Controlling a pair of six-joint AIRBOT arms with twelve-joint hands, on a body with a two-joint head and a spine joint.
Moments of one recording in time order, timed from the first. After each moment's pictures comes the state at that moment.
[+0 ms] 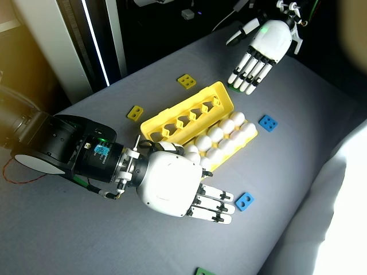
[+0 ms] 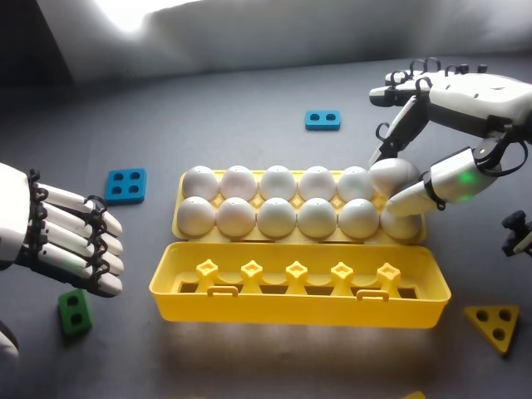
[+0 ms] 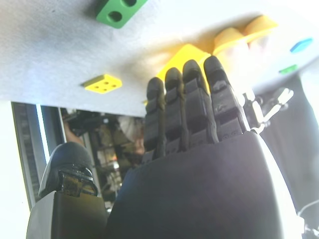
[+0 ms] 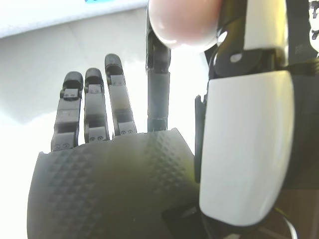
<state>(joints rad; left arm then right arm) 0.44 -0.89 1.16 1.52 -1.14 -0.21 -0.37 -1.14 1.32 0.07 0.44 -0.61</state>
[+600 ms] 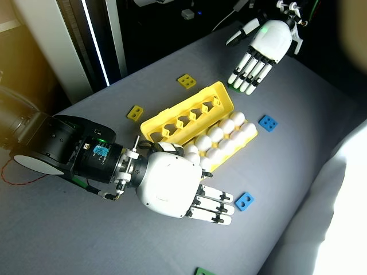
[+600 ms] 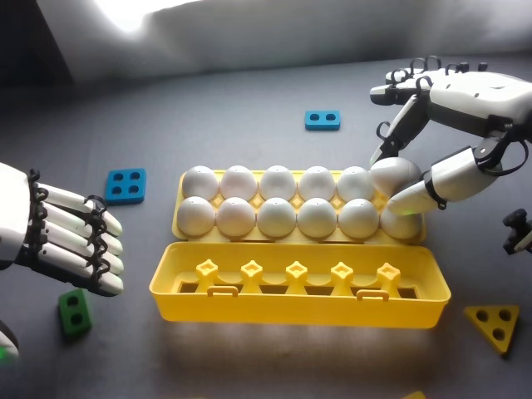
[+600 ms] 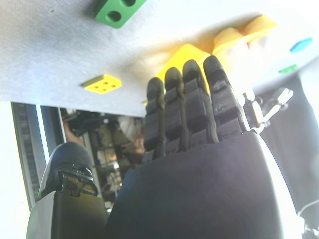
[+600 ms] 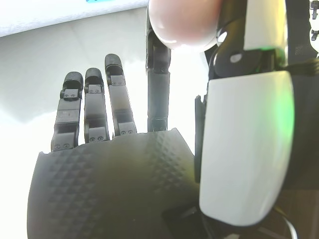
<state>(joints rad) 0.44 -0.89 1.16 1.52 -1.14 -0.21 -0.37 -1.14 1.32 0.07 0.44 -0.63</state>
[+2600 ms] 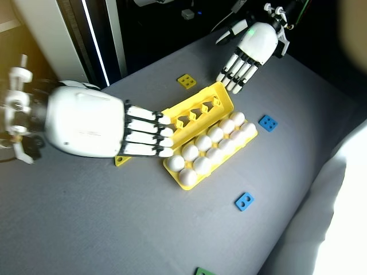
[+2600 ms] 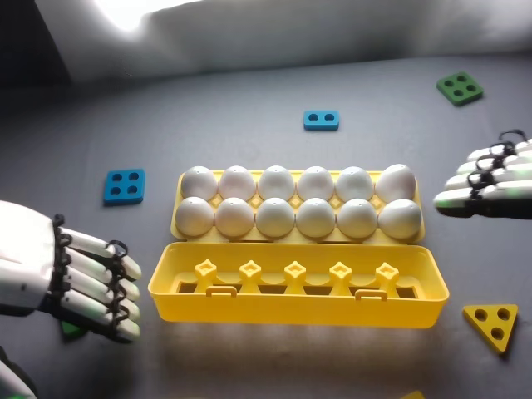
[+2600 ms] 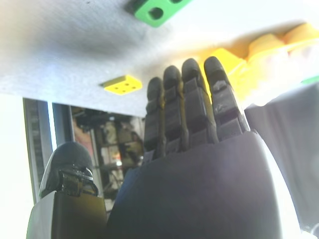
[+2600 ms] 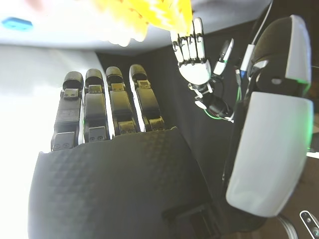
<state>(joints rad) 0.52 -0.89 1.04 1.49 -1.07 -0.19 -0.35 -0.58 0.93 -1.13 0.57 0.20</state>
